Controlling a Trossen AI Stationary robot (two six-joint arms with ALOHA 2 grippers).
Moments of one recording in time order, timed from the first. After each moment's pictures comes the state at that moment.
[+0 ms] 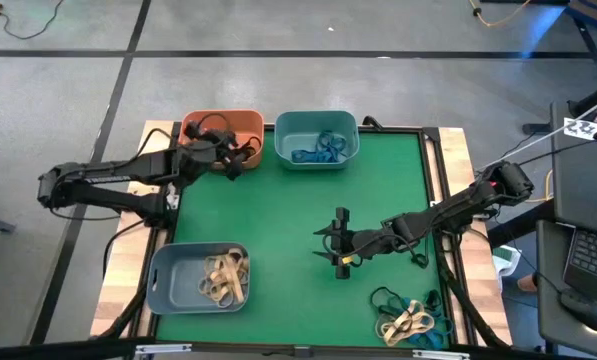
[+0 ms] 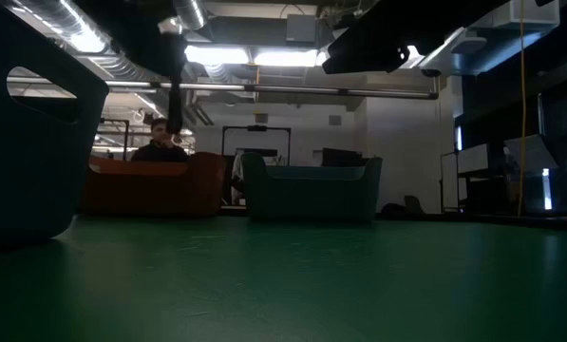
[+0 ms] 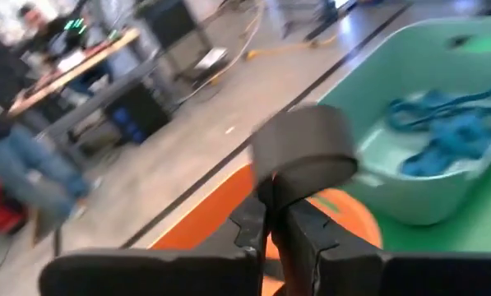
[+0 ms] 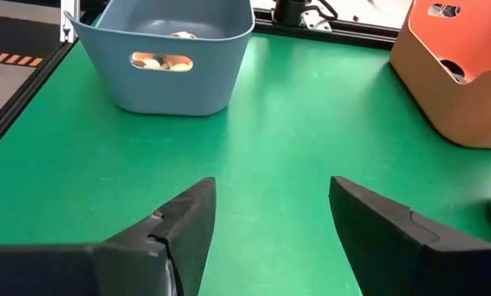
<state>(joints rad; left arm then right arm) 0.22 0.93 0.77 -0.37 -0.85 0.02 0.40 1.51 0.89 0.12 0.40 0.08</state>
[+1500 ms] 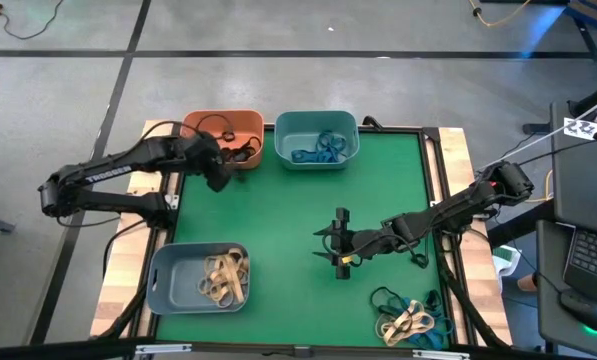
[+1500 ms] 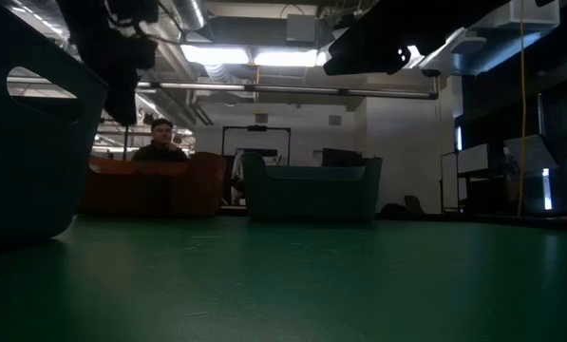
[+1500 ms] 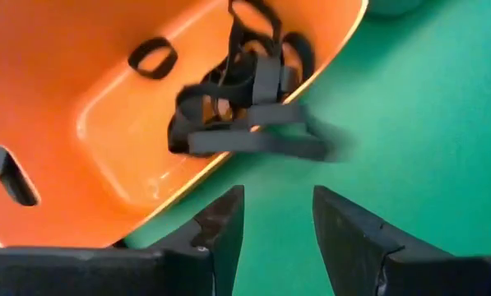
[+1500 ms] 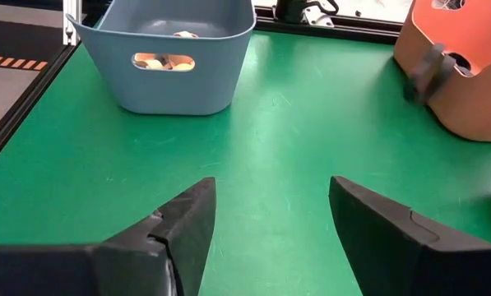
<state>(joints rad) 0.45 0.97 0.88 -1.02 -0.29 -0.39 0.40 1.51 0.89 0.12 0.39 0.11</state>
